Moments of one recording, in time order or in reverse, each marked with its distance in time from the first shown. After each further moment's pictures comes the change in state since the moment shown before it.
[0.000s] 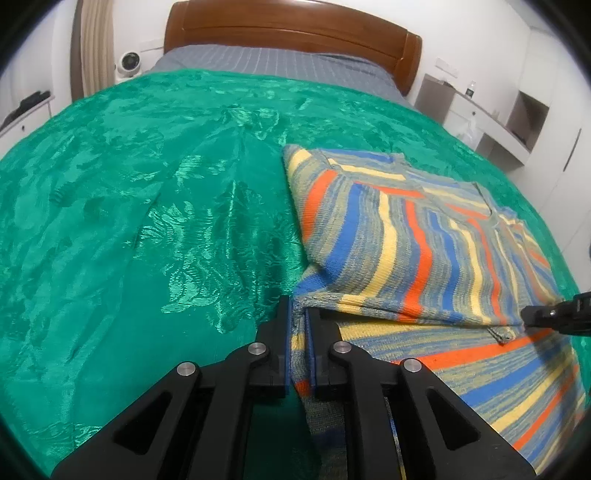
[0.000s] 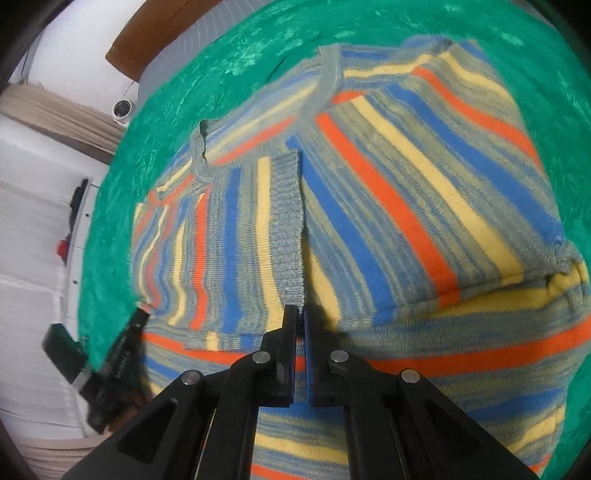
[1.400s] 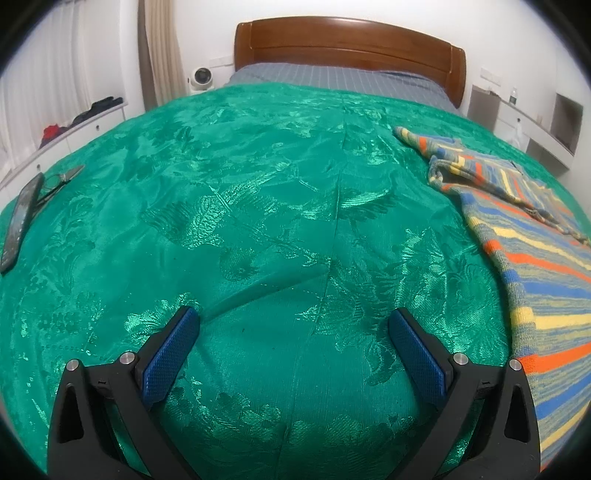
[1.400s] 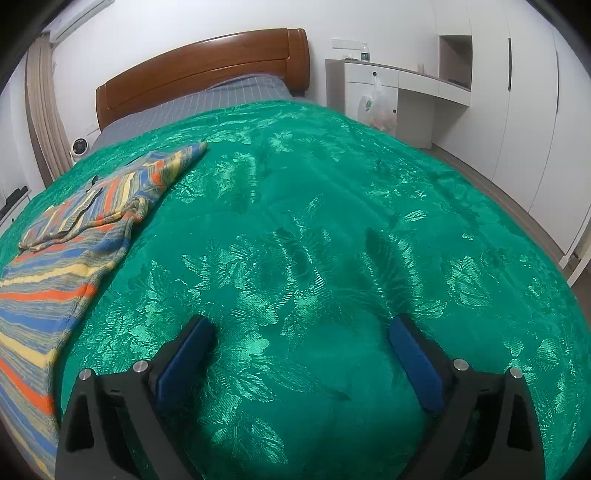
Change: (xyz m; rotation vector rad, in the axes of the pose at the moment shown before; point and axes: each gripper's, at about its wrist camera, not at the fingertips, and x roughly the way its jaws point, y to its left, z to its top) left arm -0.110 0.082 -0.122 -0.039 -0.090 0.259; right arm -0.126 -0.201 -0.135 -0.191 -0.553 -0.429
